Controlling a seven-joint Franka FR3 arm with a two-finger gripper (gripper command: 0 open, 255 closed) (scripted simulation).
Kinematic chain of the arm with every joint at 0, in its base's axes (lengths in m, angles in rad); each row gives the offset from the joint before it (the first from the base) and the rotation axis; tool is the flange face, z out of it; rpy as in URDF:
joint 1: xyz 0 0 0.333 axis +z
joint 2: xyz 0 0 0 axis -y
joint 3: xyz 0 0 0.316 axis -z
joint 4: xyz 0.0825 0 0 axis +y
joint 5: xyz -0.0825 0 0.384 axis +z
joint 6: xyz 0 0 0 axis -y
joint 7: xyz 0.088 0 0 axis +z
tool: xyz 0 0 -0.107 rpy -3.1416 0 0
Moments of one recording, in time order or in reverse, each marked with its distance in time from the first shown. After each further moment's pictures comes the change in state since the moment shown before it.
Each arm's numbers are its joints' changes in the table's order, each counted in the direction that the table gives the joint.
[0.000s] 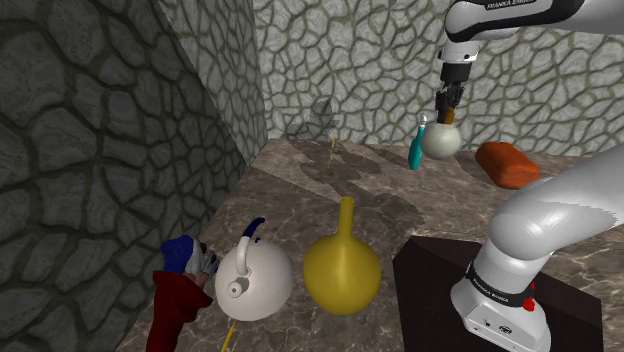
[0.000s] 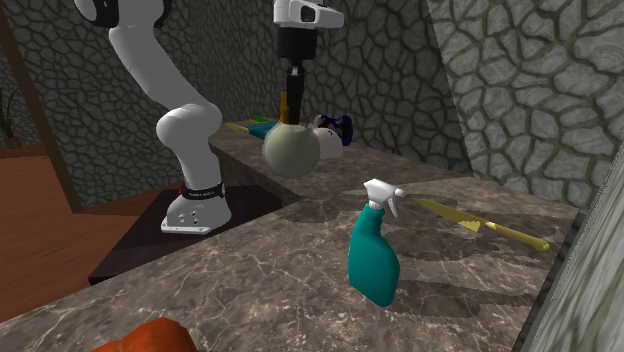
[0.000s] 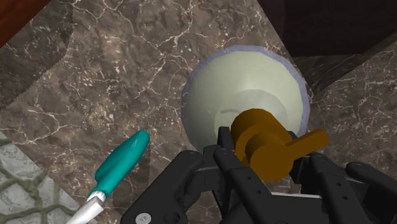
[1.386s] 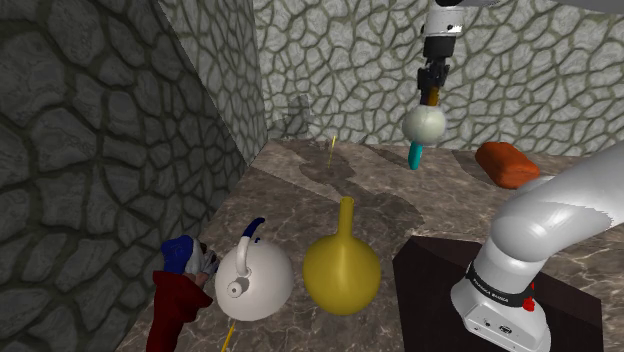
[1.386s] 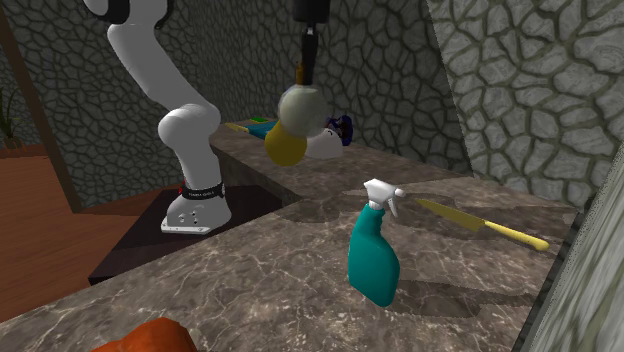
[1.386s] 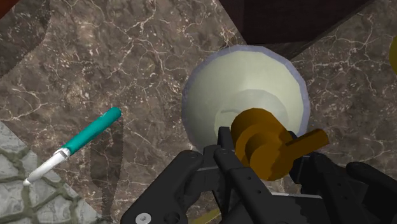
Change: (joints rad) arm 0.058 -0.012 -0.149 -0.163 0.087 -0.168 -0.158
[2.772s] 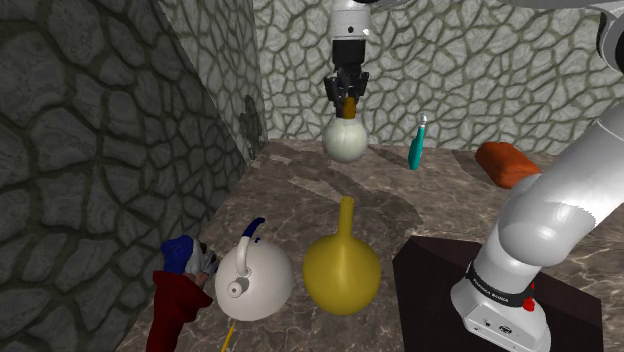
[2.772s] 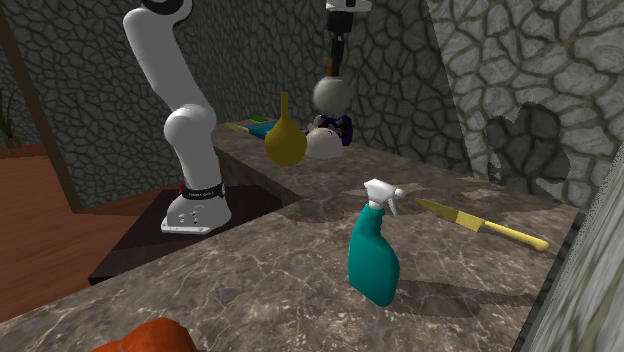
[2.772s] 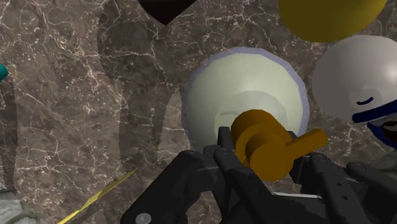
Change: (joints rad) arm 0.165 -0.231 -0.358 -0.183 0.185 0.051 -0.493
